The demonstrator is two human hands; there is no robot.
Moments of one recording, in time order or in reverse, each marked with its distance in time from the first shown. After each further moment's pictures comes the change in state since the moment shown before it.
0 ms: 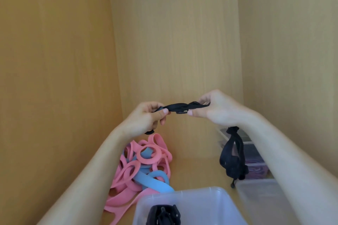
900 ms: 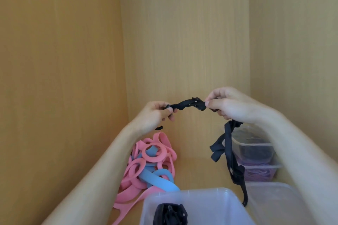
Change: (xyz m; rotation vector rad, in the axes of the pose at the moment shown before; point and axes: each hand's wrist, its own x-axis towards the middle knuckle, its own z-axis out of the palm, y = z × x) left_hand 0.001 -0.001 0.007 0.081 0.124 -0.074; right_hand 0.000 0.001 -0.012 0.155 -0.072 0.021
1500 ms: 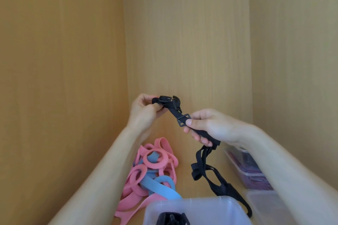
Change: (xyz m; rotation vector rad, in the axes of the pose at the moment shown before) left_hand 0.005 0.015 0.000 -0.674 0.406 0.019; right_hand -0.010 -0.013 0.045 0.180 -0.282 -0.007
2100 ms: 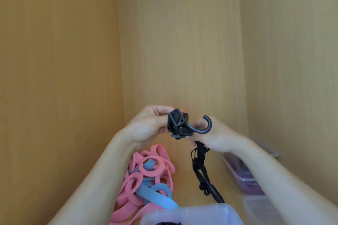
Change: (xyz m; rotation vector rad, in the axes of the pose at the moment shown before) left_hand -0.014 0.016 0.003 0.204 -0.596 -0.101; right_hand 0.005 0.018 -0.004 -0.249 0.179 -0.048
